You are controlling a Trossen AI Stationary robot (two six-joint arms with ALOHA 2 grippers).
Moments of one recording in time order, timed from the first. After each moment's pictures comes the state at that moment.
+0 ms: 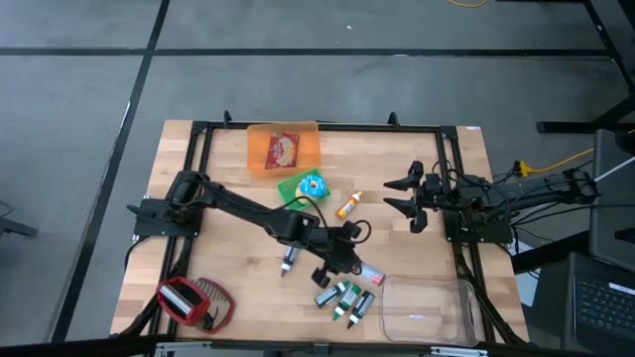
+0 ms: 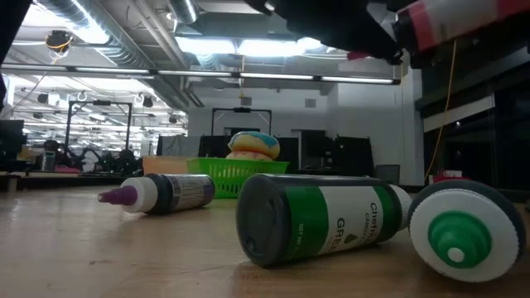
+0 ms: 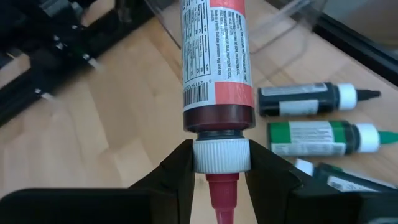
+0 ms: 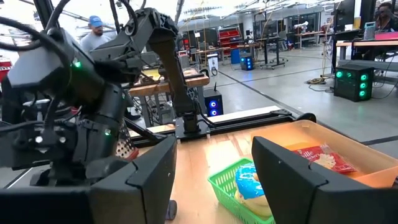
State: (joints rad) left arm -0.26 2.01 1.59 -0.29 0.00 0.41; right arm 0.15 0.62 0.30 0.38 0.22 0.15
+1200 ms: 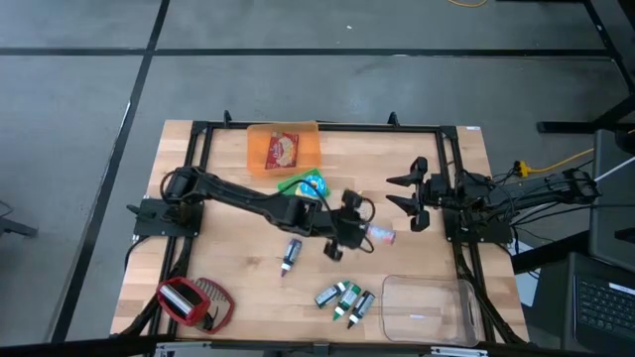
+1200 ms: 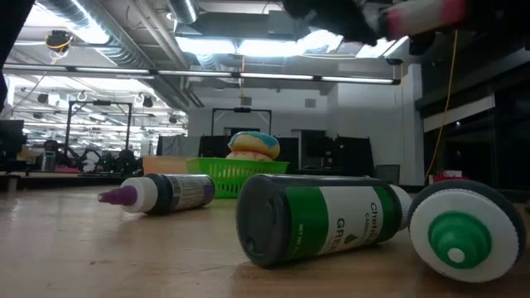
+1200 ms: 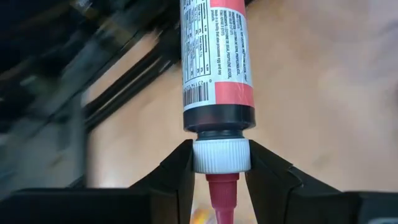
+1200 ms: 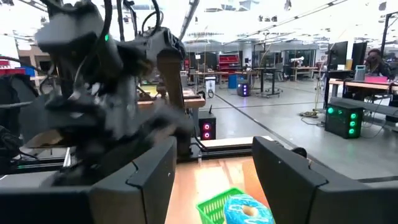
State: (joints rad) left arm -0.20 1.98 1.73 -0.42 -0.36 0.51; right arm 0.15 0.62 0.30 0.48 0.22 0.01
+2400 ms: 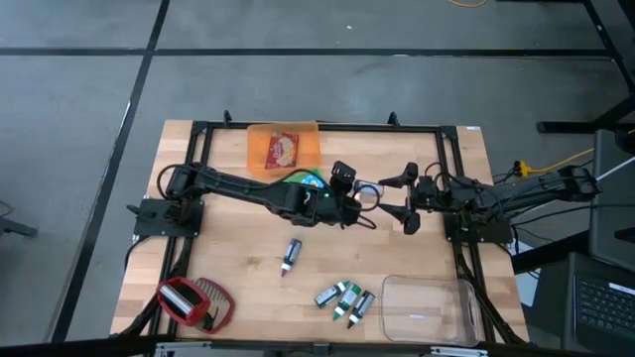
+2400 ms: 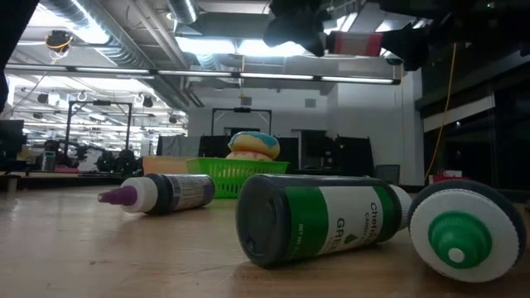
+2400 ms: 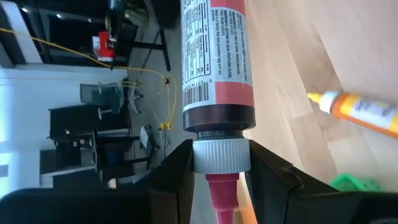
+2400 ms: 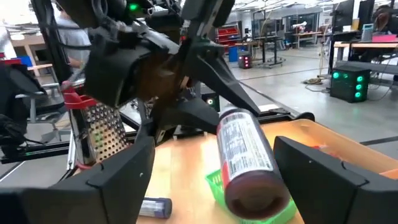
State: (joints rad) left arm -0.15 1.98 1.84 -0.65 -0.84 0.73; right arm 0.16 0.73 0.30 0.47 0.24 0.12
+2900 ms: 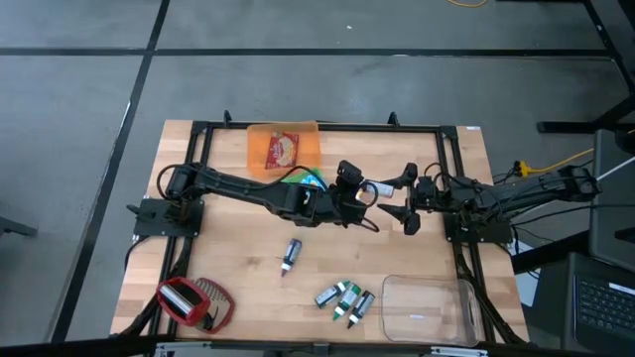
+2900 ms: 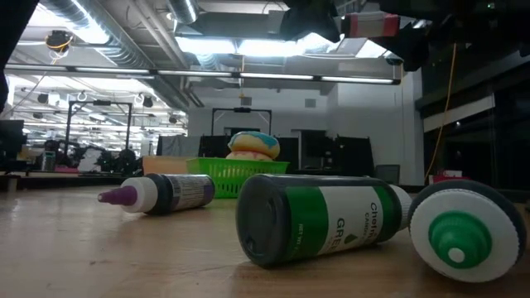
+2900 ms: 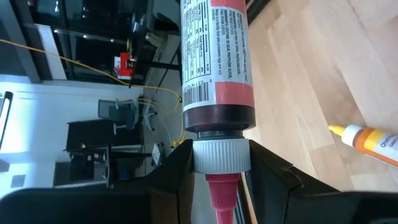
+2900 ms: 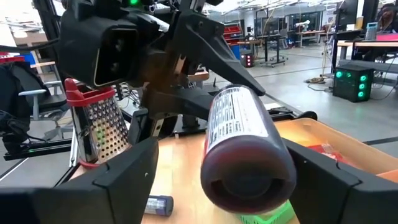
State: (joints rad) left arm -0.16 1.98 1.84 -0.49 -0.83 0.83; right arm 0.16 0.73 0.30 0.46 0.22 0.12
